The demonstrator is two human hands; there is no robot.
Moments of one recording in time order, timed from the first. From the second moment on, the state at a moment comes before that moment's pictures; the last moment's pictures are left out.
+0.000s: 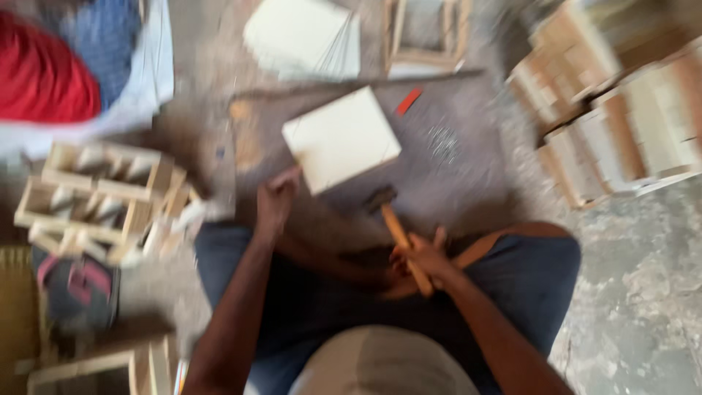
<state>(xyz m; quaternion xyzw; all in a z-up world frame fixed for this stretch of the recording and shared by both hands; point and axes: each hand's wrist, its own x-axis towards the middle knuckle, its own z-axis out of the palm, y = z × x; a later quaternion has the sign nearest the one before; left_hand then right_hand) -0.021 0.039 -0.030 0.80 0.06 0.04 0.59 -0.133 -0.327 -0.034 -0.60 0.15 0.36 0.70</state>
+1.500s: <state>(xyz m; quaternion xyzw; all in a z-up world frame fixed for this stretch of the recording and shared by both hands) 0.010 0.011 -0.059 0.84 -0.15 0.03 0.52 -0.111 -0.267 0.013 -0.91 -0.09 0.10 0.40</state>
